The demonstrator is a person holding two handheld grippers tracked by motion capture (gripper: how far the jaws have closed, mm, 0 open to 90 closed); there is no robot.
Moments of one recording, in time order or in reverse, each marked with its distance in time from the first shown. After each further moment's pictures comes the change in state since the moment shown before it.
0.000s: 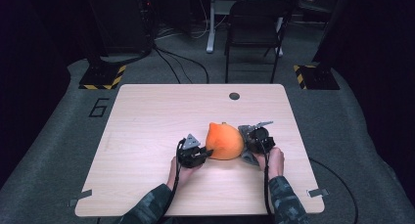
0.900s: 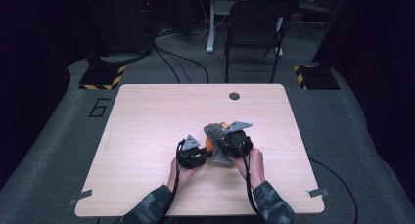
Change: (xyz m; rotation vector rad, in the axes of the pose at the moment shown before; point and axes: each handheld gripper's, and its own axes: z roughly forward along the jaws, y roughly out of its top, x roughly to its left) left arm -0.004 -0.001 -0.003 0.005 0.009 -0.012; right arm 0.095 0.025 -0.057 -0.217 0.148 -0.202
